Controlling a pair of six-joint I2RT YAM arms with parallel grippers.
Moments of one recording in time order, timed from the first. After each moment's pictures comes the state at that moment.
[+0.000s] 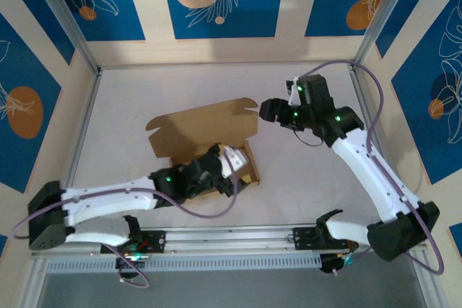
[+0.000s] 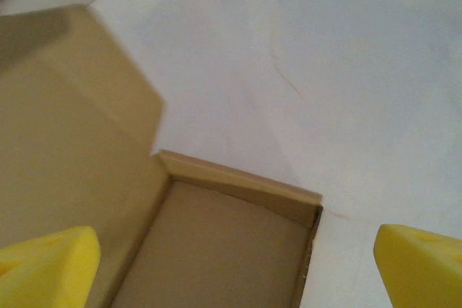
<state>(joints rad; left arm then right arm) -1.16 1.14 0.81 -0.18 -0.31 -0.04 0.46 1.25 1.35 -0.85 -0.19 0.68</state>
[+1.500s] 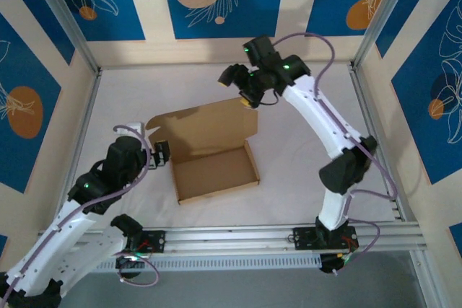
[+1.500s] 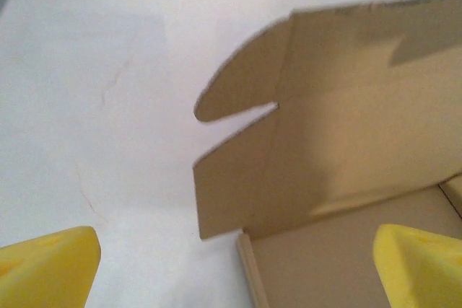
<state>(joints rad) -0.54 0.66 0.82 -0.77 -0.38 -0.37 0.55 1.76 1.97 -1.06 -0.22 0.96</state>
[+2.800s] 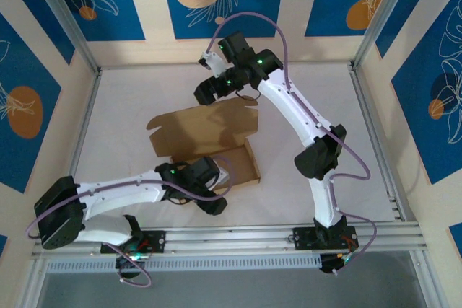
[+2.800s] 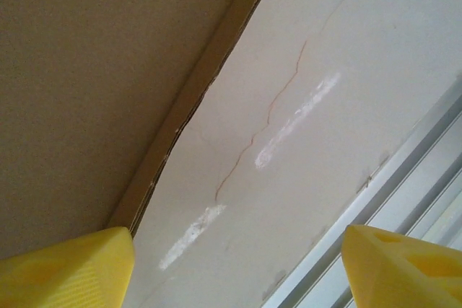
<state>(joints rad) -1.06 1.28 0.75 -0.61 0.12 -0.35 0.66 2.08 2.36 -1.17 -0.37 0.00</state>
